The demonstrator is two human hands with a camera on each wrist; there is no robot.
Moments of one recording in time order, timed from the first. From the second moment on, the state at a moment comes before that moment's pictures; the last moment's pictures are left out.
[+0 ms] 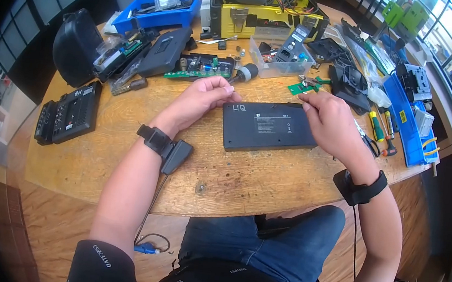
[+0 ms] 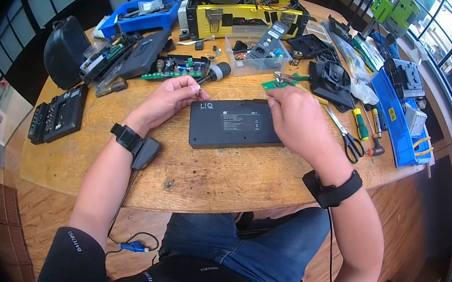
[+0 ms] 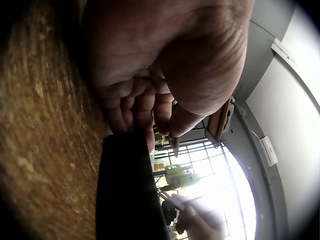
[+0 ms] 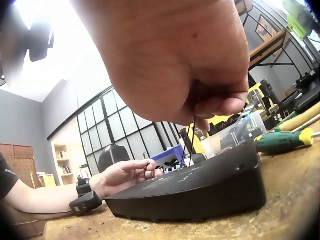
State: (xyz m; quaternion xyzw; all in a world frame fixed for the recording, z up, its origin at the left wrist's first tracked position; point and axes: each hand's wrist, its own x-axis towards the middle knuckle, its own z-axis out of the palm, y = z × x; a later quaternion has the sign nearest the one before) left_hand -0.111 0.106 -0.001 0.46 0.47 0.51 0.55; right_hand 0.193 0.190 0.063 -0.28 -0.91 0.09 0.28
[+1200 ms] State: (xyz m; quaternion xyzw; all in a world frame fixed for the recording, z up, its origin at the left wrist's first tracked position) left_hand -0.111 0.106 -0.002 0.46 0.47 0.51 0.55; right_hand 0.205 0.210 0.055 -0.45 -0.69 0.54 0.16
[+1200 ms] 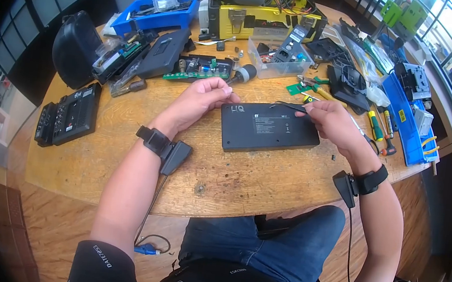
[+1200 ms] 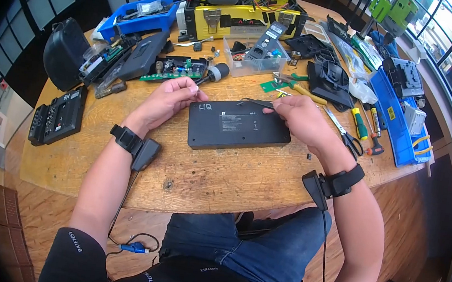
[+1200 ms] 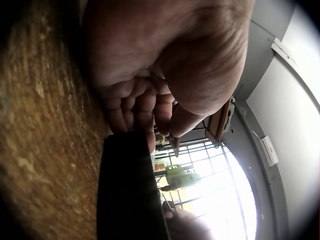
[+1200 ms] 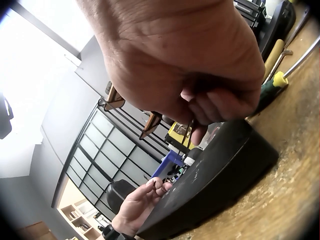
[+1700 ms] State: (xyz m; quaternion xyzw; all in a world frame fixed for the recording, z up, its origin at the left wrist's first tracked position) left_hand -0.109 0.104 0.002 0.46 0.47 0.51 0.55; right_hand 0.192 0.182 0.082 -0.43 -0.87 0.18 0.19
